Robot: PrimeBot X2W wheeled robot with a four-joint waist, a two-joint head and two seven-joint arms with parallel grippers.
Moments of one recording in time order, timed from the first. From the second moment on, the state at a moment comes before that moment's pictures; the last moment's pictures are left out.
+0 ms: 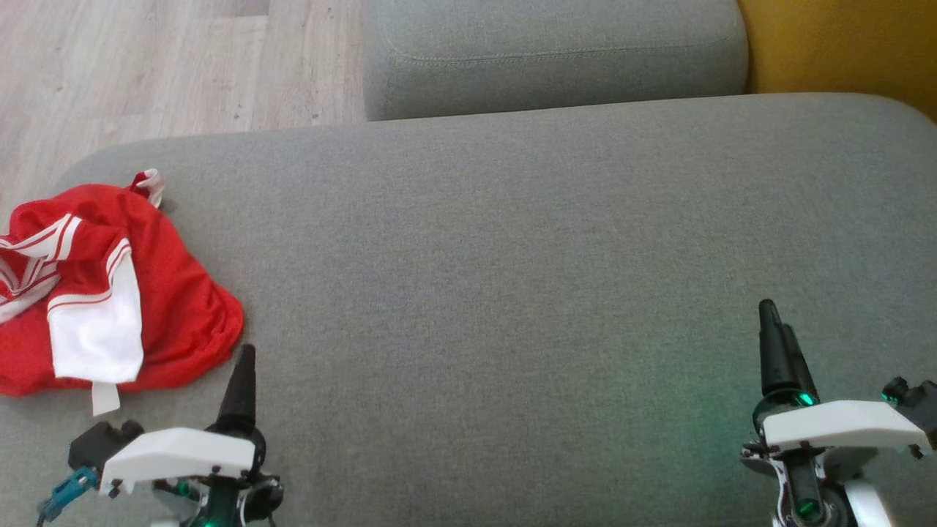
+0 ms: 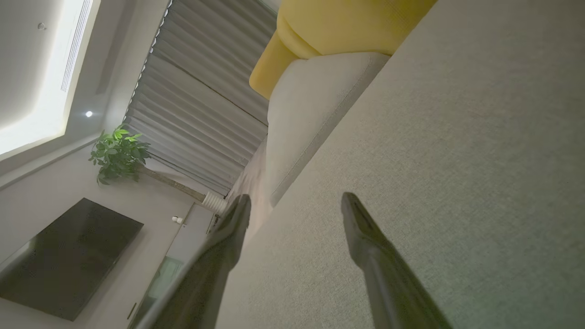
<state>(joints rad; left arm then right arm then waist) 0.00 0.04 -0.05 0.29 -1.14 -0.02 -0.02 -0.01 -0.05 0.00 0.23 0.99 0.12 -0.02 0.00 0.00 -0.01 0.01</state>
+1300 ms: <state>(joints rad) 0.00 0.04 -0.09 0.28 -0.67 0.05 -0.13 -0.01 -0.07 0.10 0.21 0.50 0.12 -0.13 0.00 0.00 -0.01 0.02</state>
